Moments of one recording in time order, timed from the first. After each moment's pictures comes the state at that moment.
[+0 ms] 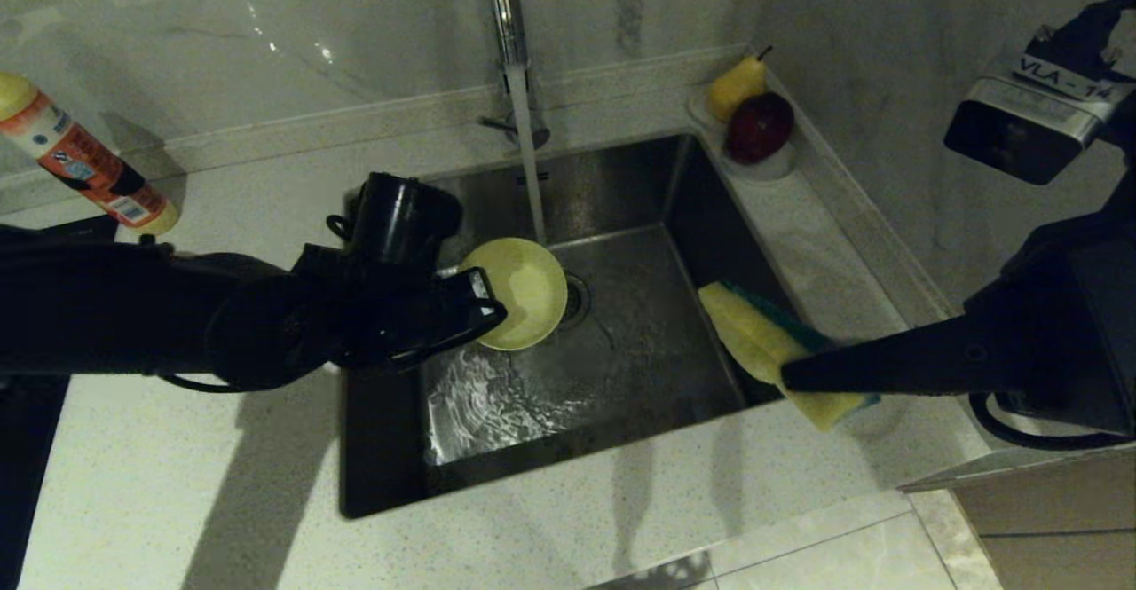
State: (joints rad) left arm -0.51 1.86 -1.24 -0.09 0.36 -0.61; right arm 0.71 1.34 -1.35 0.45 0.48 0.48
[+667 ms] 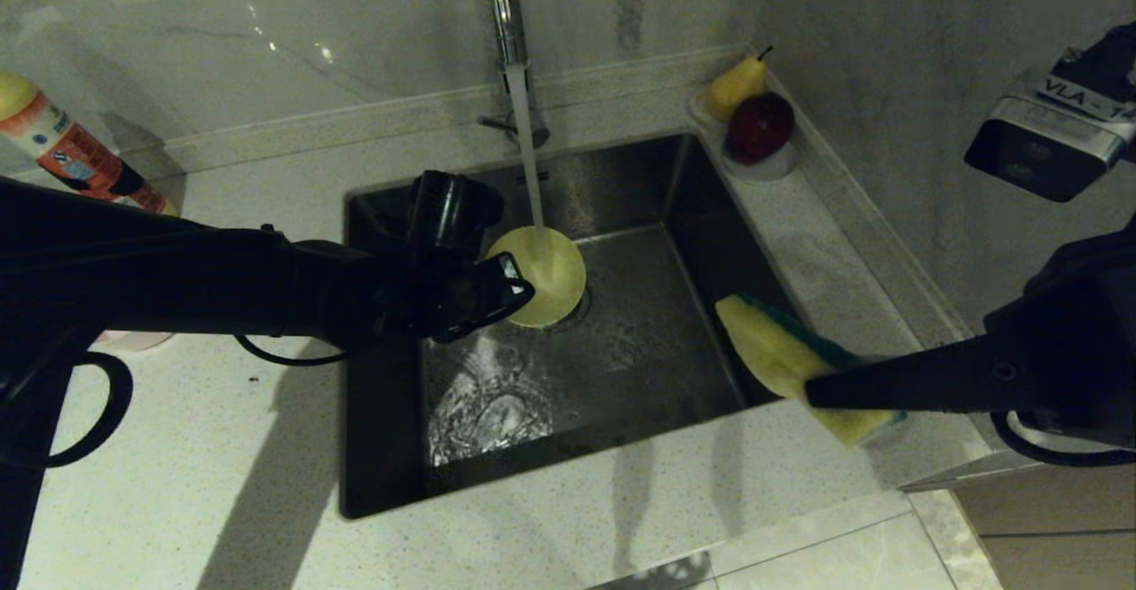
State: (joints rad) left arm -0.49 2.02 -1.43 -0.08 0.35 -0.65; right arm 0.68 1.31 -1.31 0.44 0.52 0.48
